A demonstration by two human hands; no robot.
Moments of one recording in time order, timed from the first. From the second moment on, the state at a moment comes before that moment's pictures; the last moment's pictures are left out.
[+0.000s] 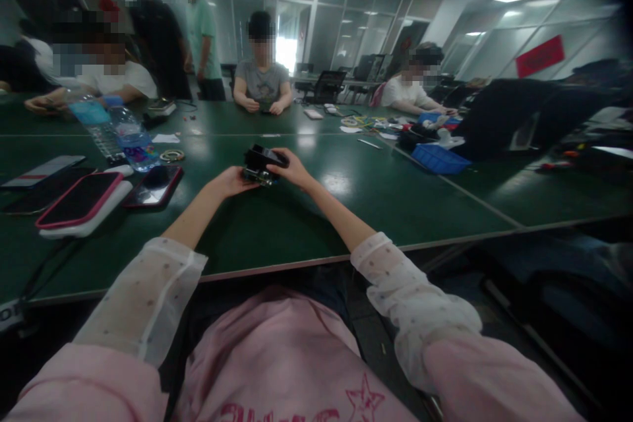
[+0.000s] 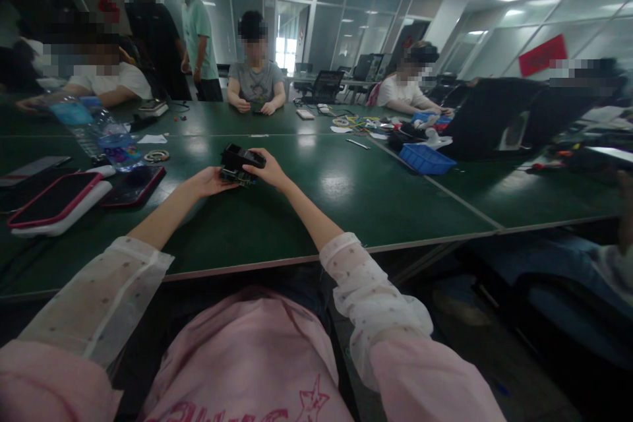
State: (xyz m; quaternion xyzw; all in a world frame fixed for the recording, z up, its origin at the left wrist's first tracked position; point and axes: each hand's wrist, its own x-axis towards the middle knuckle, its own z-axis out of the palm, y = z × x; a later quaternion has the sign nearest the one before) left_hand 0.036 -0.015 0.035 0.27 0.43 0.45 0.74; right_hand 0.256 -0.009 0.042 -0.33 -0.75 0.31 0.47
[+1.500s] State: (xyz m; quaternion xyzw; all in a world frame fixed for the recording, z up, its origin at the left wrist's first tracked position) left_hand 0.036 -0.017 0.038 0.29 0.45 0.45 0.71; right_hand 0.255 0.005 0.006 -0.31 -0.84 0.26 0.36
